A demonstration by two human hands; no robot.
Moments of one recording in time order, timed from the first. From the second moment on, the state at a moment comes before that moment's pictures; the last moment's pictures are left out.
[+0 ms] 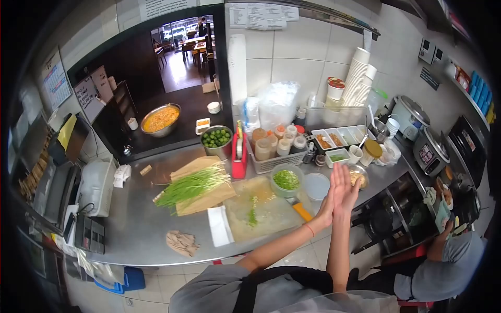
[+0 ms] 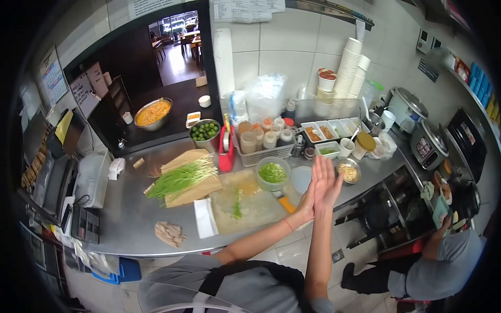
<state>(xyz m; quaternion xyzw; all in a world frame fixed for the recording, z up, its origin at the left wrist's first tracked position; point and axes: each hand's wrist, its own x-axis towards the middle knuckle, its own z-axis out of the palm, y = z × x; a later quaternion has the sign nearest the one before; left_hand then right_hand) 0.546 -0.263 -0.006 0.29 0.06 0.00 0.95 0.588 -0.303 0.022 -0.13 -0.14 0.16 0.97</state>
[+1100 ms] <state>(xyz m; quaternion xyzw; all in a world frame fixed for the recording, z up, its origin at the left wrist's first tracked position) 0.893 -0.651 -0.138 0.21 0.15 -0.49 0.83 0.813 -0.793 -0.165 -0.97 -0.19 -0.13 0.10</state>
